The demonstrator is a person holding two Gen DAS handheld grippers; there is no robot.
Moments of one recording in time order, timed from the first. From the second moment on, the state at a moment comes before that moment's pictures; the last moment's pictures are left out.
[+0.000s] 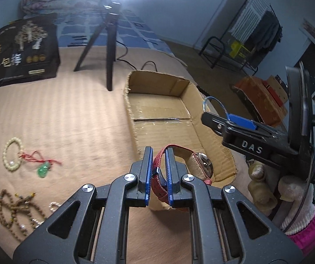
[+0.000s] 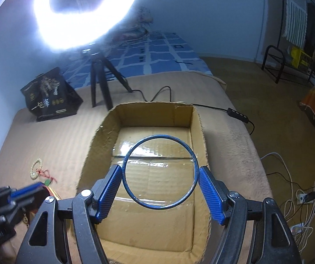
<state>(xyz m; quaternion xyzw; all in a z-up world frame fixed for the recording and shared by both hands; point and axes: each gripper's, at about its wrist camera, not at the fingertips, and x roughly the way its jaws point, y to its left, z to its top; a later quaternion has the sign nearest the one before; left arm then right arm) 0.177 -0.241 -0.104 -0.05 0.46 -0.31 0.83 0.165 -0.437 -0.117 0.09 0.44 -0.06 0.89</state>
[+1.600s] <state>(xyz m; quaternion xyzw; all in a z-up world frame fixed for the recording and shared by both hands) 0.154 -0.218 -0.098 -0.01 0.45 -0.28 0.85 0.143 -0.429 -0.092 0.10 0.41 -0.07 0.90</state>
